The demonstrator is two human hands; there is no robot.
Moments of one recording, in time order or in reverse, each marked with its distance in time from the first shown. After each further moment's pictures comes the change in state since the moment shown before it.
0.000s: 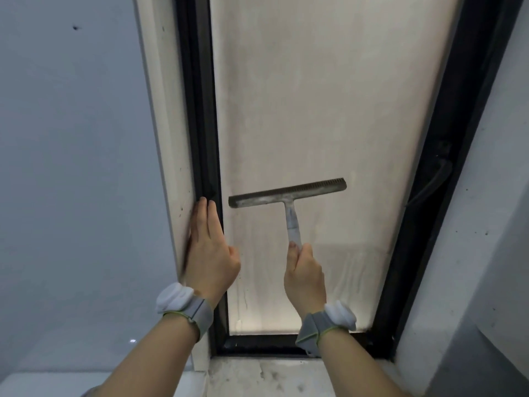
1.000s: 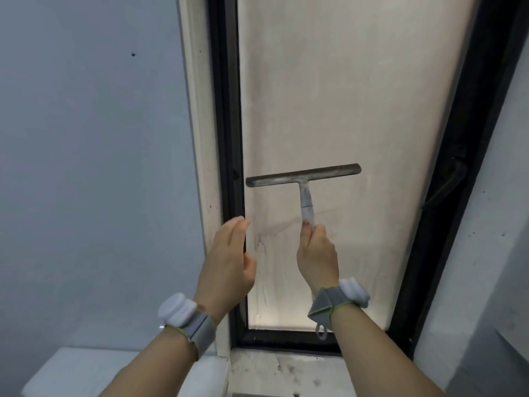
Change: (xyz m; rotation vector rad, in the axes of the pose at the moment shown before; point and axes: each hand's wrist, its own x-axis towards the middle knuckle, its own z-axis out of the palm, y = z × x) left_hand -0.035 0.002 -0.051 -0.134 -0.082 0.184; right_hand 0.014 -0.042 -0.015 0.029 0.001 -0.006
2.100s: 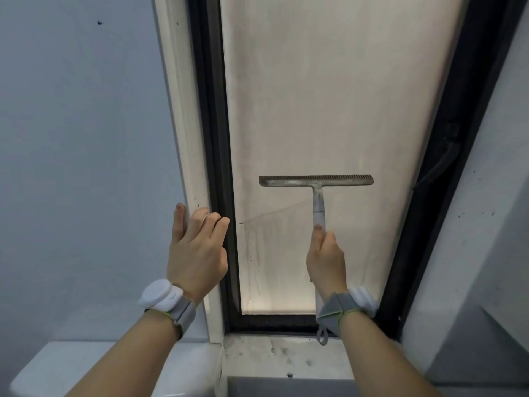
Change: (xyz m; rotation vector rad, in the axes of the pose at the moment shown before) left_hand 0.003 -0.045 0.006 0.677 0.160 0.232; right_hand -0.018 0.043 -0.010 0.088 -0.010 0.151
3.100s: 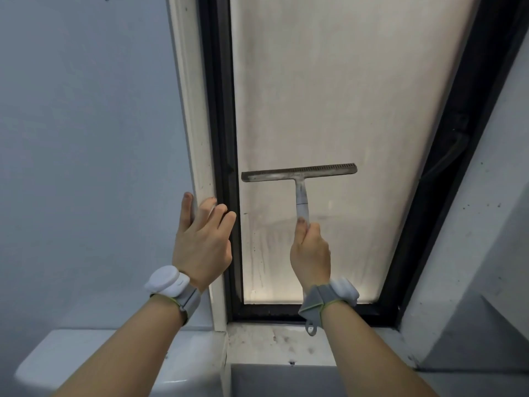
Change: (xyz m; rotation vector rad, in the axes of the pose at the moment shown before) left_hand -0.003 -0.009 0.005 0.019 0.008 0.057; right_hand -0.019 -0.016 0.033 -0.105 0.039 -0.061
